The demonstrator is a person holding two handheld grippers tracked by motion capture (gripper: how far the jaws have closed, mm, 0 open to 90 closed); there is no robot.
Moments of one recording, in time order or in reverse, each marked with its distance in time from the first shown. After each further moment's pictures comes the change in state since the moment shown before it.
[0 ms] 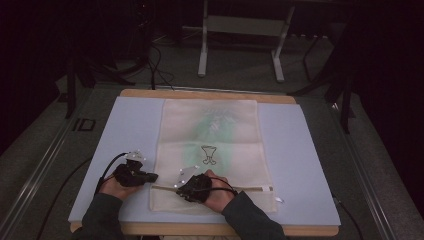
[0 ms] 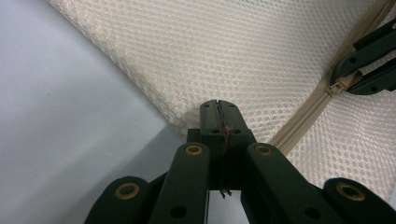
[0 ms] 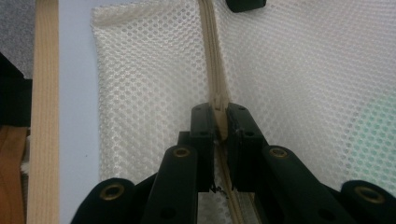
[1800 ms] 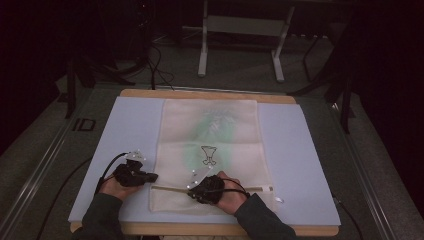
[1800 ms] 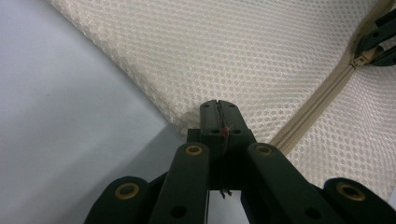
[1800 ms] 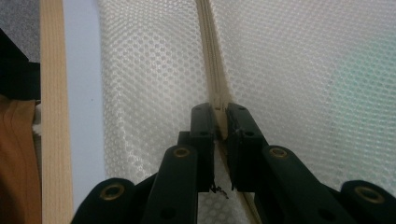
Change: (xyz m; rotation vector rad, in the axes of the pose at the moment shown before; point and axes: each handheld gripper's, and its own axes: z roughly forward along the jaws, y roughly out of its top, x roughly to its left) left arm 0.000 0.000 0.000 0.001 0.000 0.002; right arm -0.003 -0.025 -0.022 0.018 0.000 0.036
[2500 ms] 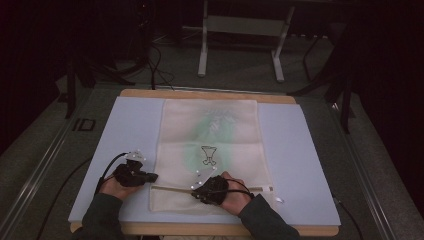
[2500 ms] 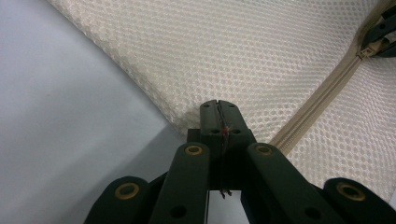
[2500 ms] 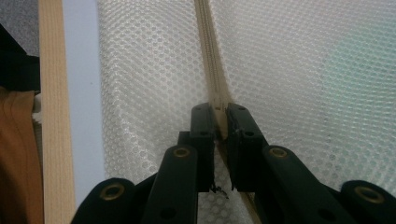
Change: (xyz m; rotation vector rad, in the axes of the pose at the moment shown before) left arm 0.000 0.000 0.000 0.001 0.001 0.002; right arm -0.001 -0.008 -0.007 0.007 -0.007 0.000
